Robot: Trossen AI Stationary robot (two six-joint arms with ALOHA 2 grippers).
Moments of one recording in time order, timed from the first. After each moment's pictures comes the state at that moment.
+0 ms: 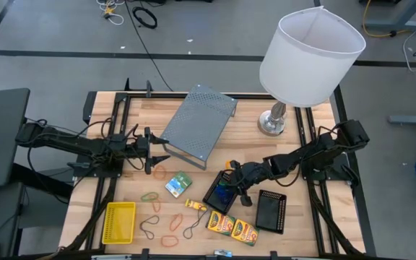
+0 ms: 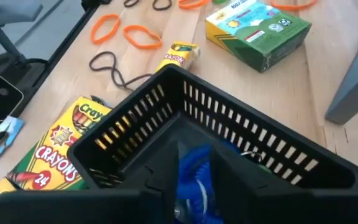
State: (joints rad) left arm -0.07 0.62 0.05 0.50 -0.22 0.00; right arm 0.27 1.62 0.68 0.34 -0.08 0.14
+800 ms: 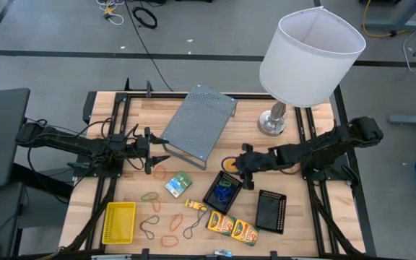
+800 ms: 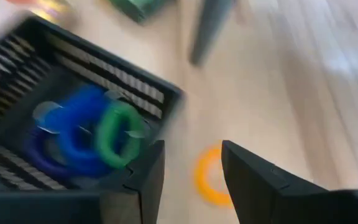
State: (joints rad) left arm -0.07 0.62 0.05 0.50 -0.22 0.00; right arm 0.15 1.44 0.68 -0.07 0.16 0.10
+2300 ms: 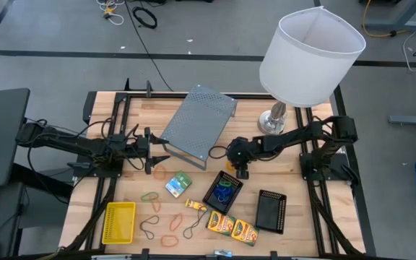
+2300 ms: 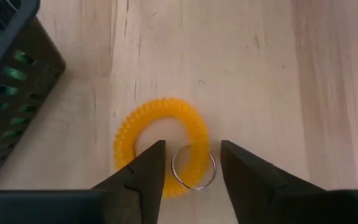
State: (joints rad) left arm -0.07 0.62 0.05 0.49 -0.23 0.00; right arm -0.04 1.72 0.82 -0.19 -0.01 -0.05
